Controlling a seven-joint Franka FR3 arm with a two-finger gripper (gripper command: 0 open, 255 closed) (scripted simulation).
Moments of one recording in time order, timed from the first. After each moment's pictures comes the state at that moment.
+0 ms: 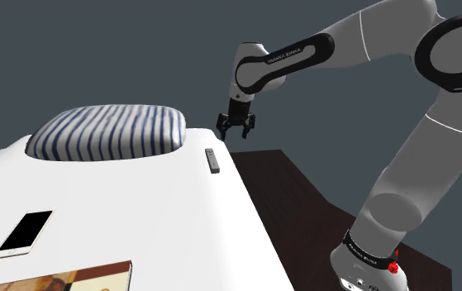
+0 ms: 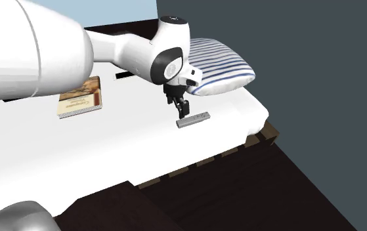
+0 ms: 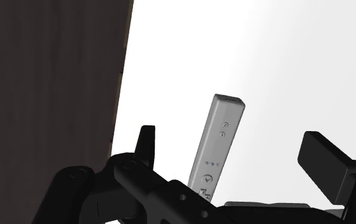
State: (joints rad) arm -0.02 -0.10 0.11 -2.17 0.08 2.12 0.42
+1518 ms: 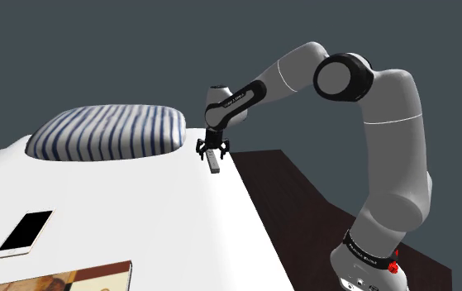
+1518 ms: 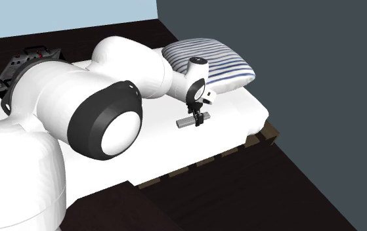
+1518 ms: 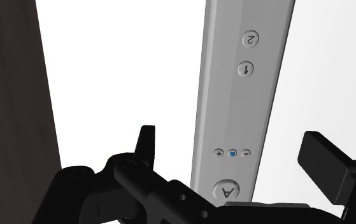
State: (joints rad) arm -0.01 0.48 0.08 -1.81 -0.02 2.33 0.63
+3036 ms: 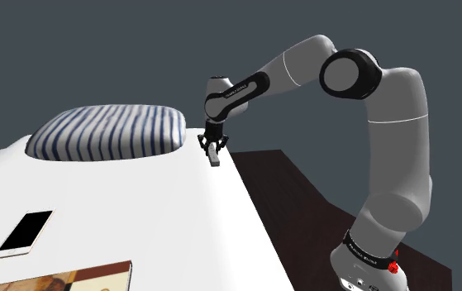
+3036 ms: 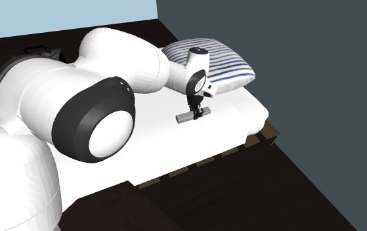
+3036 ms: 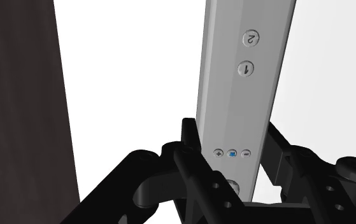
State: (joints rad) arm -0.01 0.43 0.08 -1.79 -0.01 2.25 0.63
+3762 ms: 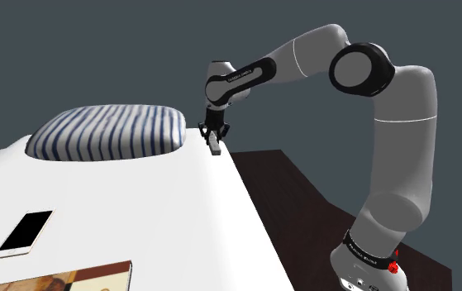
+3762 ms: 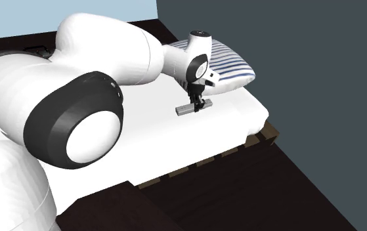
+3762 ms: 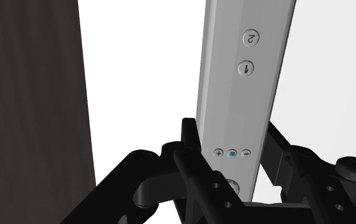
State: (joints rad) arm -0.01 0.36 0.09 -1.74 -0.01 2.14 0.63
